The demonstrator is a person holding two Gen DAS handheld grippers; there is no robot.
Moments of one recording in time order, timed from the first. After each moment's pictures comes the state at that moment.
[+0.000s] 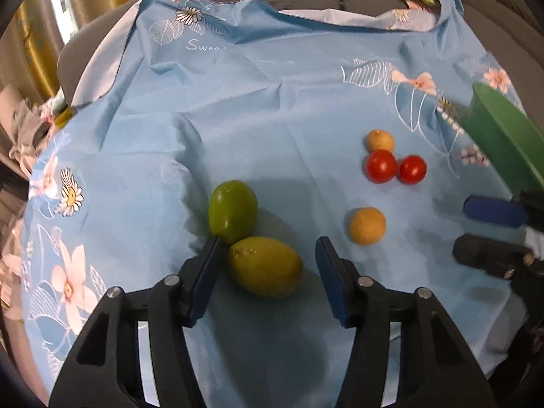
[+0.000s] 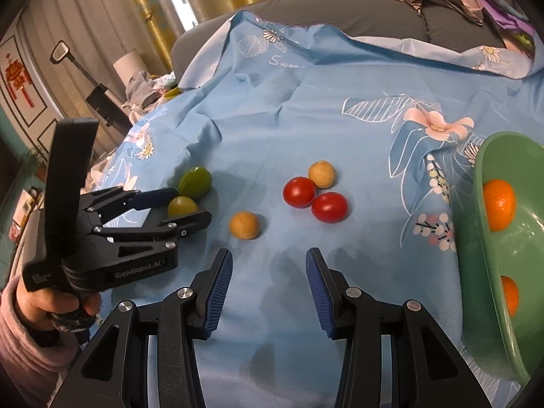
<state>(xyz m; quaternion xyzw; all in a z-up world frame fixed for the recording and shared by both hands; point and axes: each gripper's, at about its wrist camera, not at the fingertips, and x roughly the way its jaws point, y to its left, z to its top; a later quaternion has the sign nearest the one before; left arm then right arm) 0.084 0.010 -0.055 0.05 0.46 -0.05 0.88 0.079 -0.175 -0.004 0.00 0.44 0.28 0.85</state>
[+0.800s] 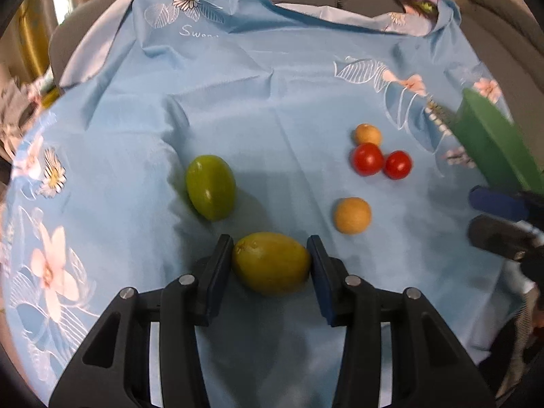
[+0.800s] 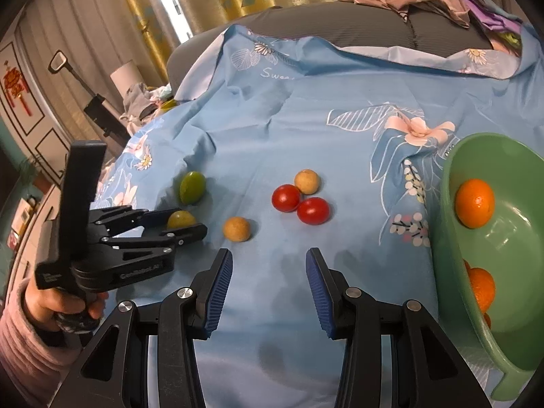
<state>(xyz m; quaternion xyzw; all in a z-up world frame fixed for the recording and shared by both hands) 0.081 0.018 -0.056 -0.01 0.48 -0.08 0.87 0.071 -0.193 0.007 0.01 0.43 0.28 0.86</state>
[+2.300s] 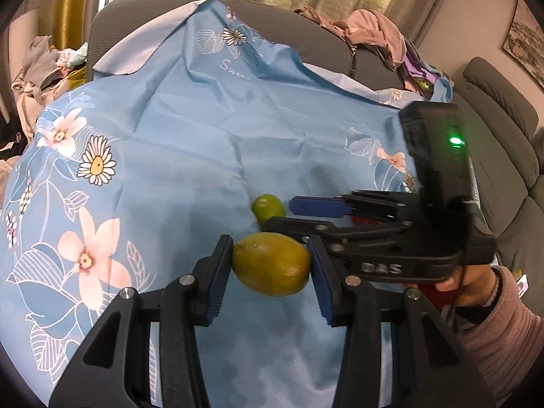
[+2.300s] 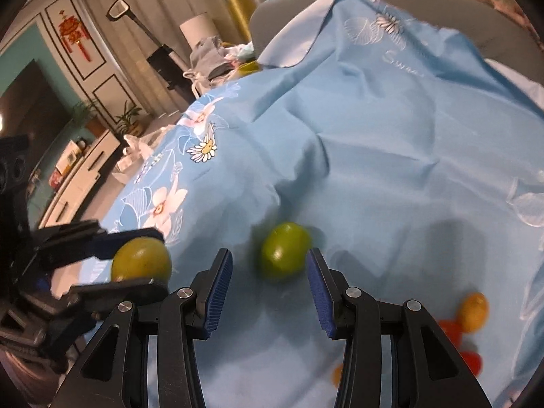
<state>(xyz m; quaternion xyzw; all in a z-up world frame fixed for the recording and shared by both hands) 0.044 0.095 -0.008 -0.13 0.41 -0.10 0.90 0.151 -0.048 -0.017 -0.05 0.45 0.43 0.78</state>
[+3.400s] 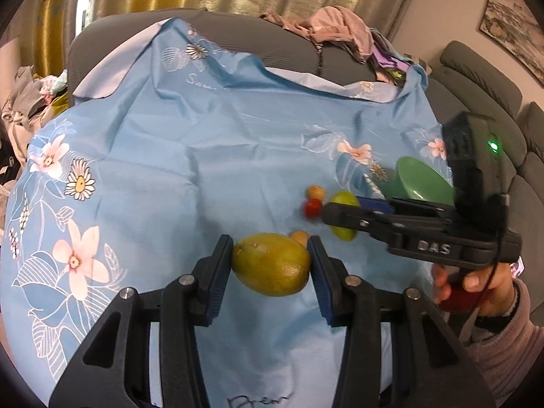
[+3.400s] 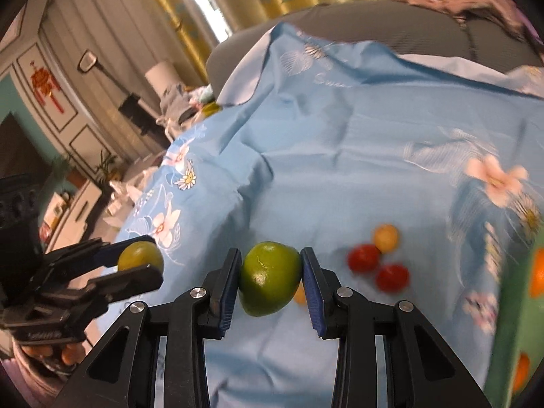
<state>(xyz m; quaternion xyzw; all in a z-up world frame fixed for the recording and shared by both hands) 0.024 0.046 0.022 -0.09 0.40 -0.13 0.90 0.106 -0.143 0.027 0.04 0.43 0.36 0.83</state>
